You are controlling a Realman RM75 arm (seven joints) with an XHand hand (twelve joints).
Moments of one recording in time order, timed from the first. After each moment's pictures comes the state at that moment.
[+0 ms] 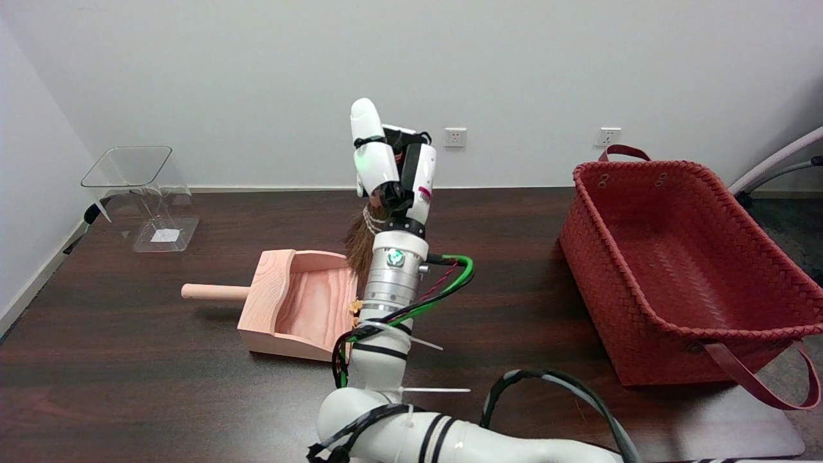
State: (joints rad) arm 0.44 -1.90 -2.29 0.77 1.15 1.47 0.60
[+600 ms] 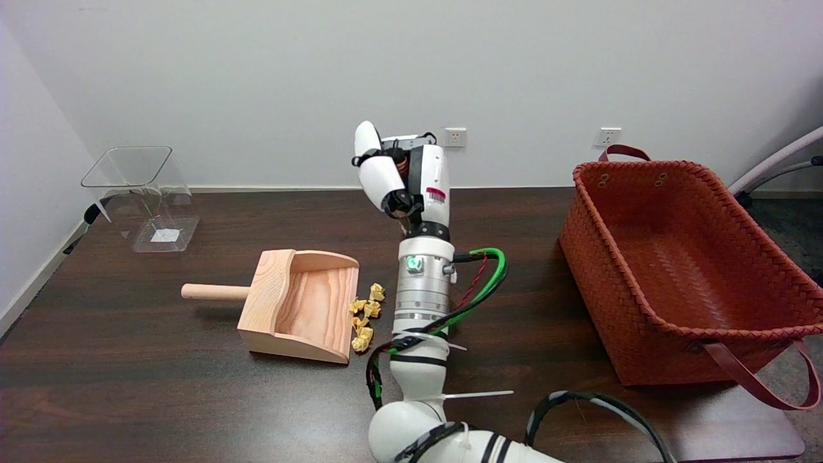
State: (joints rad) arm 0.28 -1.75 -2.29 1.10 1.11 1.30 0.17
